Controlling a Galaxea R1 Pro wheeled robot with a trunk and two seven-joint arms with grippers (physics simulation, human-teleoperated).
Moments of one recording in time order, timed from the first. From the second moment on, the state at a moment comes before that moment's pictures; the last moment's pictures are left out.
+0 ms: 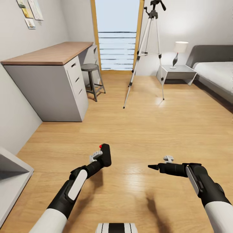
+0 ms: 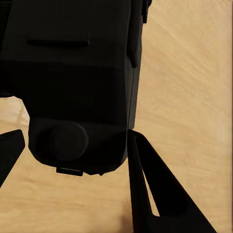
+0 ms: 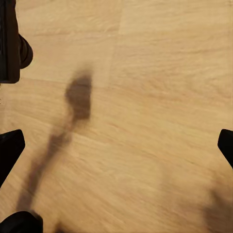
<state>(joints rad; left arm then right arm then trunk) -0.55 -0.09 -0.14 -1.02 0.72 0.49 0.04 -0.61 -0.24 -0.11 -0.96 -0.05 0.79 0.88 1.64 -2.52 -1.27</state>
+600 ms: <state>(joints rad) -0.55 -0.06 -0.14 -1.00 0.77 0.56 -0.06 -0.61 -0.24 -0.11 -0.96 -0.05 0.80 0.89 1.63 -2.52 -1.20</state>
